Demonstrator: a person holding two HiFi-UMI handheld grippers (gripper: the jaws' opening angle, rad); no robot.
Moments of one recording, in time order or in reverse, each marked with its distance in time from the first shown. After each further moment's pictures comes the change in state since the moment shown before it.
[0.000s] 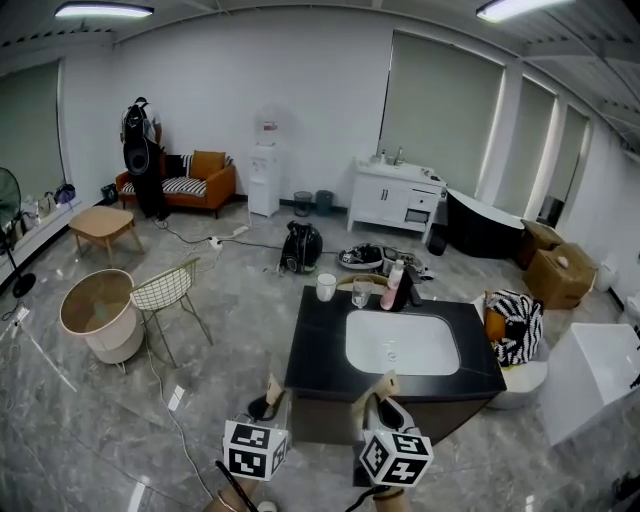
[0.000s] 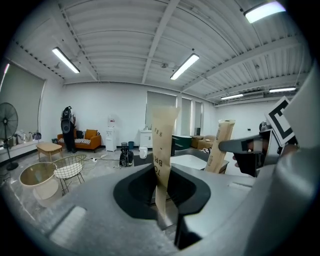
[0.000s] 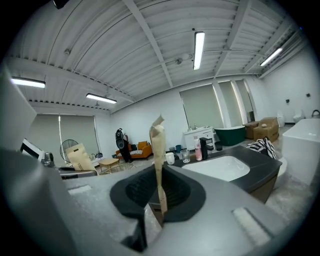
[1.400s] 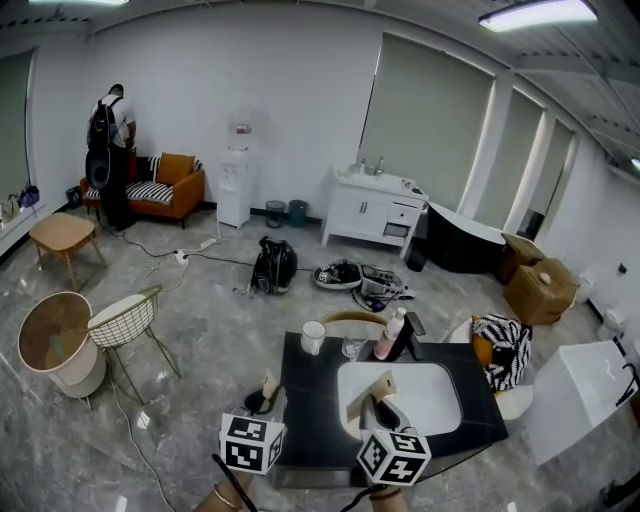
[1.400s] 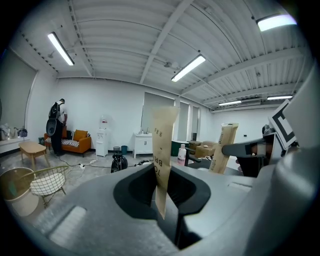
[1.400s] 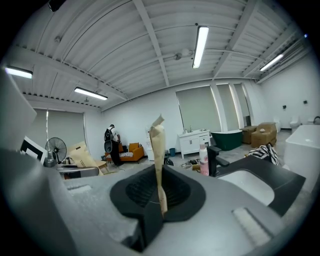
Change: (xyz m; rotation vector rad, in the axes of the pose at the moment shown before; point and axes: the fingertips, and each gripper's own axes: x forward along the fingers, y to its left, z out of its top) left arm 0.215 0.114 0.076 -0.022 -0.043 -0.092; right arm 0.218 -0.024 0.070 -0.017 -0.011 -0.089
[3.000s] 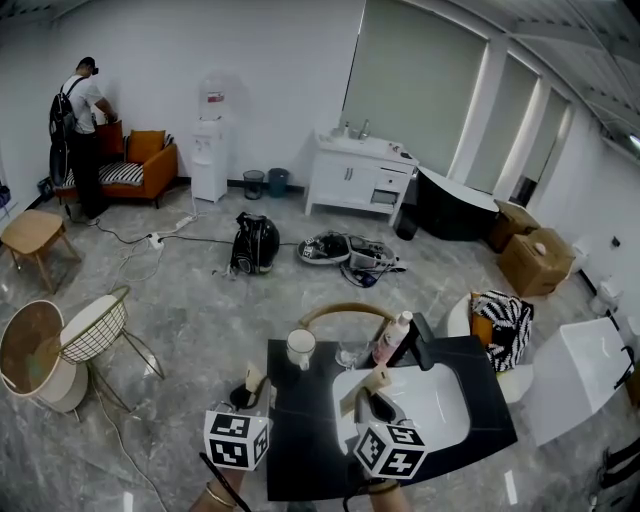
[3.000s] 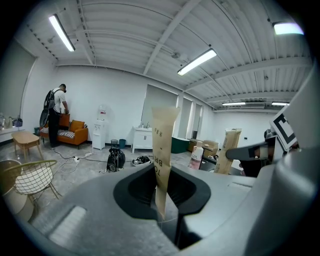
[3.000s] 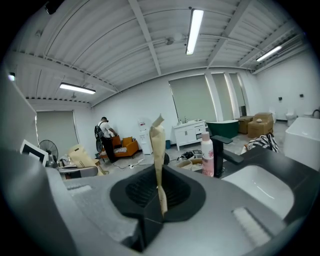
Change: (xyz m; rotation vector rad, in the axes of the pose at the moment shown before) left arm 0.136 0.067 -0.005 -0.061 0.053 -0.026; right arm 0.137 -0.039 -0.007 0.064 0.098 -0.055
